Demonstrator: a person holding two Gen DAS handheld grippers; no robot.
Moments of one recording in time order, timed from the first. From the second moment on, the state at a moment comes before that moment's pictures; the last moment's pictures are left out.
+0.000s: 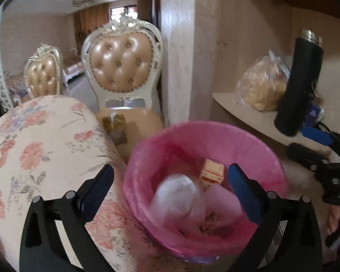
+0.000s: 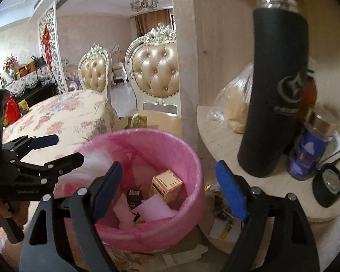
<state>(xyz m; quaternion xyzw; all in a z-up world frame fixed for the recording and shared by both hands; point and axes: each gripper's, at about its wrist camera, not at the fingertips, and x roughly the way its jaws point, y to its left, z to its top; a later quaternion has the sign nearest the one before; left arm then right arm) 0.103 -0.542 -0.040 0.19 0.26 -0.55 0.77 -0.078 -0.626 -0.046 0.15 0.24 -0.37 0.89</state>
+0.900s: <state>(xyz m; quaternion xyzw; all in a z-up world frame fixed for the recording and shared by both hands) 0.175 -0.145 0.000 0.13 0.22 -0.18 0.95 0.135 -0.411 -0.039 0.07 0.28 -0.06 0.96</state>
